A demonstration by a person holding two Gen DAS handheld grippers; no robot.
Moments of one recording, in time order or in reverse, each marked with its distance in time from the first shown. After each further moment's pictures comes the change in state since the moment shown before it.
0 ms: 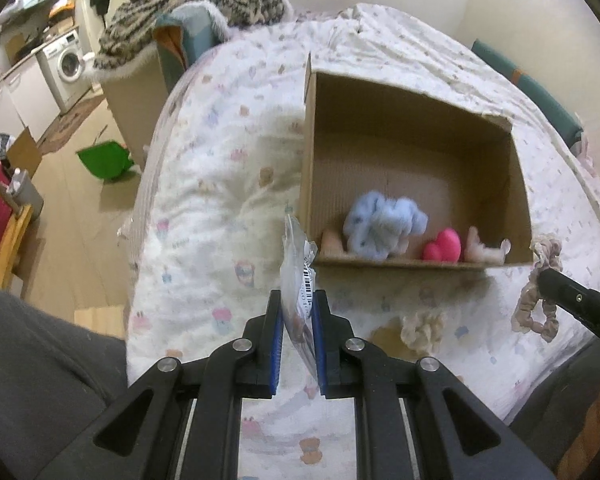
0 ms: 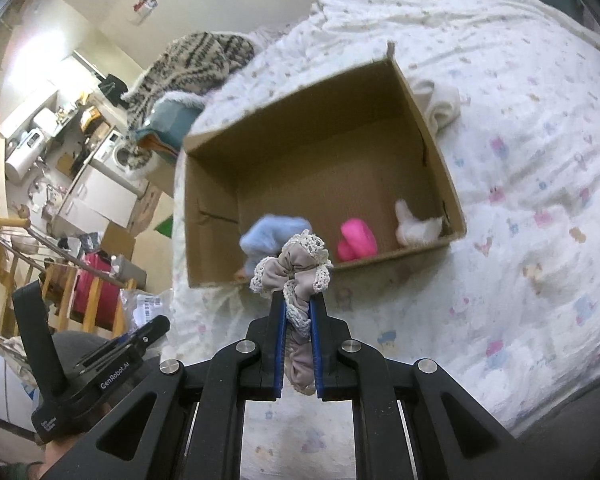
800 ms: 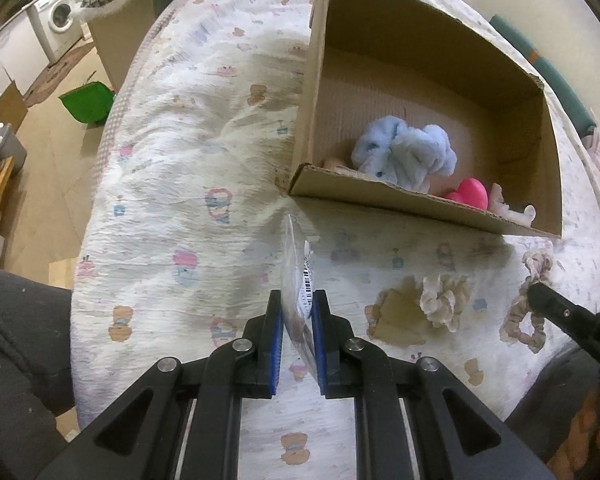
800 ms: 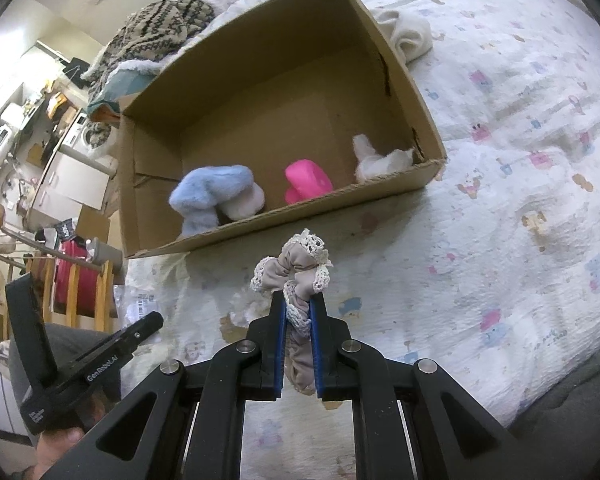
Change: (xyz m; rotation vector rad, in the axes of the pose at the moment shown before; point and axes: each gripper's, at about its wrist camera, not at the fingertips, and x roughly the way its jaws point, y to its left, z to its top) left arm 0.060 0.011 -0.030 -0.066 0.196 -0.046; right arm 0.057 -0.033 -0.019 0.050 0.152 -0.084
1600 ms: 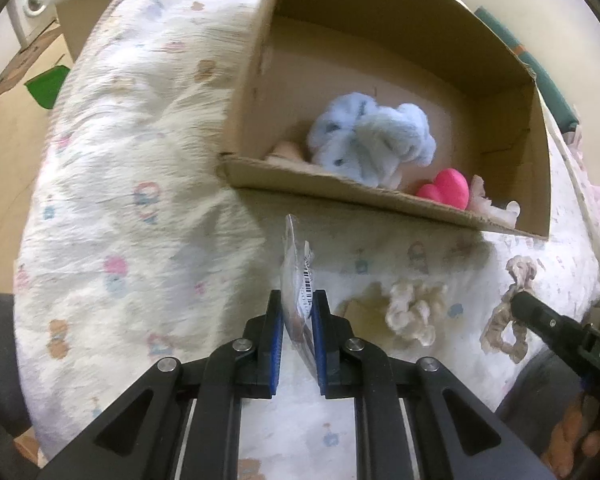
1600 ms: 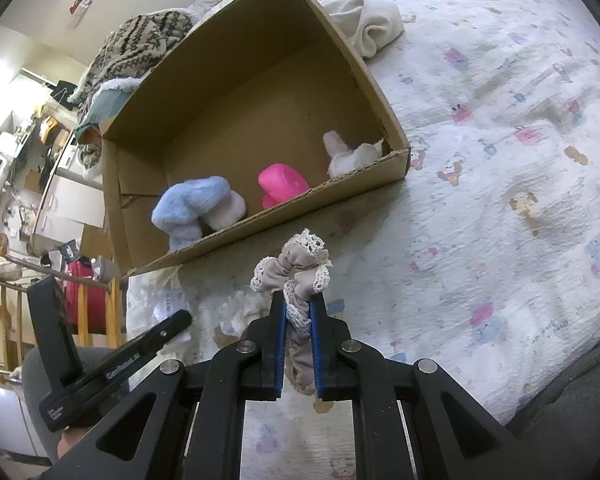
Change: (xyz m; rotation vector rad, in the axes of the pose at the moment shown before) left arm 0.042 -0.039 0.003 -0.001 0.076 -0.115; right arm 0.006 -0.021 0.005 0.105 0.018 0.017
